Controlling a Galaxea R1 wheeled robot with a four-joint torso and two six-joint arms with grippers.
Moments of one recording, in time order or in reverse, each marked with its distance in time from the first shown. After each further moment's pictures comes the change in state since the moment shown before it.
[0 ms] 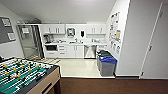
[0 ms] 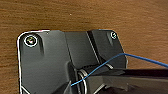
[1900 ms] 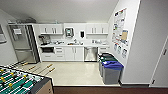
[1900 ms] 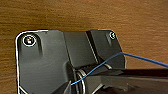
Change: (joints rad) left arm 0.003 0.001 0.007 0.000 -0.003 0.000; right arm 0.005 0.000 -0.022 0.000 0.001 0.000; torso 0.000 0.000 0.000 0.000
